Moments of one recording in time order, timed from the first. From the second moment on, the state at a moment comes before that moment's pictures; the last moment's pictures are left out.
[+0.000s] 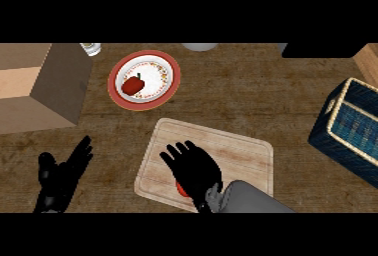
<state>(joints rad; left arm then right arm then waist) 0.12 0.27 -0.06 -1.46 0.13 0.05 0.22 -0.53 -0.11 0.88 -1.44 0.67 0.44 0.56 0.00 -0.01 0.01</state>
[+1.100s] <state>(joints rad) 0.14 0.25 -0.02 -1.47 0.12 0.04 0.24 -0.51 -0.09 0.70 -1.28 0.88 0.32 0.59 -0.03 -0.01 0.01</state>
